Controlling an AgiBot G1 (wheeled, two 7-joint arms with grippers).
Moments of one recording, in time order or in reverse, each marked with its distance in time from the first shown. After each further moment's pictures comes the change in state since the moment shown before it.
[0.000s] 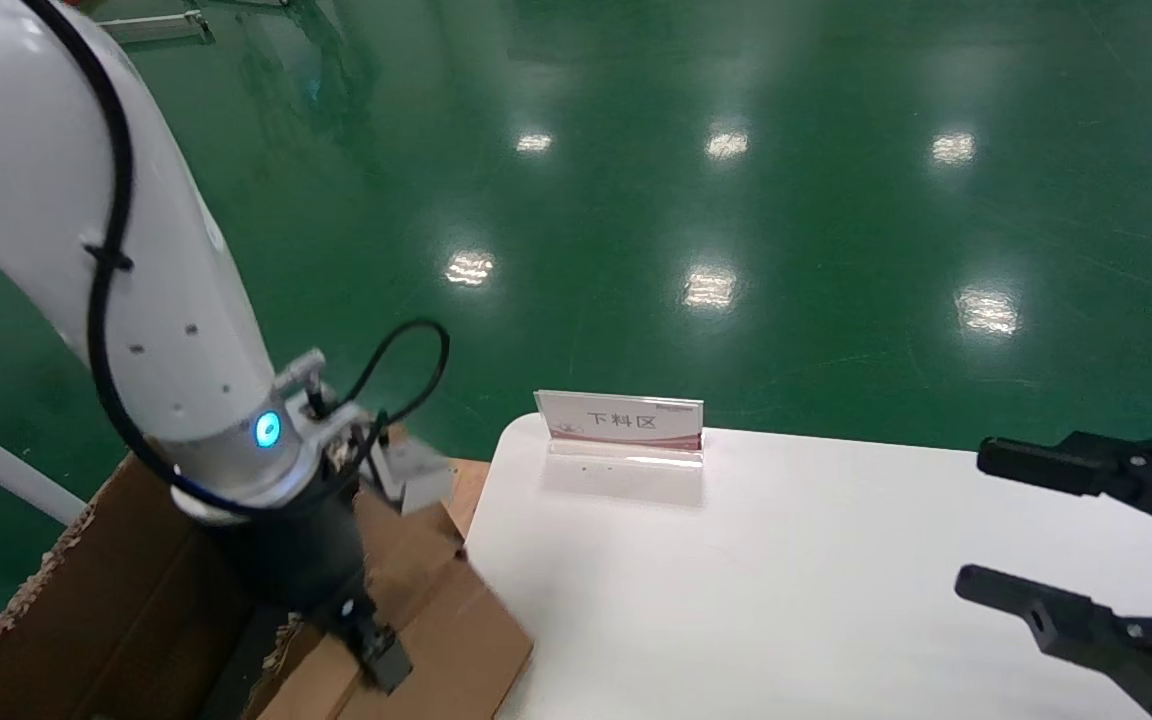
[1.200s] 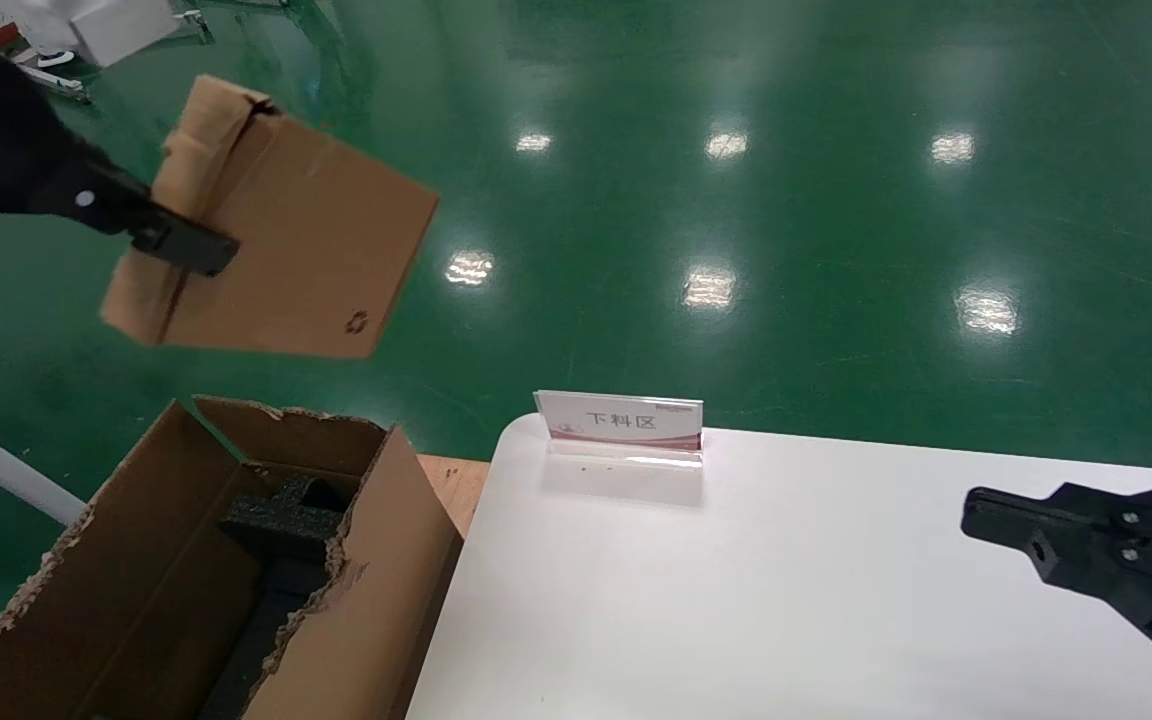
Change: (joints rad) left arm -0.456 -0.237 -0.212 -0.002 0.261 0.146 0.261; right arm 0.000 0.000 0.000 0.000 0.000 0.000 0.000
